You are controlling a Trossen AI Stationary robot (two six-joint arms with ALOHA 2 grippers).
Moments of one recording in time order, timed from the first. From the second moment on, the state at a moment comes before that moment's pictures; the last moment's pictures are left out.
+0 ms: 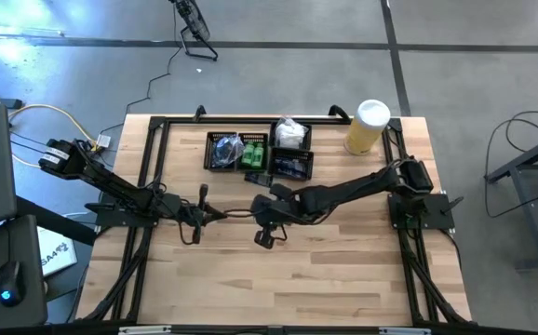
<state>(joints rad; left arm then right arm) -0.30 1.13 0.05 0.84 -0.28 0.40 0.18 1.95 1.59 -0.53 0.22 0.48</state>
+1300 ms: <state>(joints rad) -0.30 1.13 0.05 0.84 -0.30 0.41 -0.05 2.17 1.59 -0.26 0.36 0.55</state>
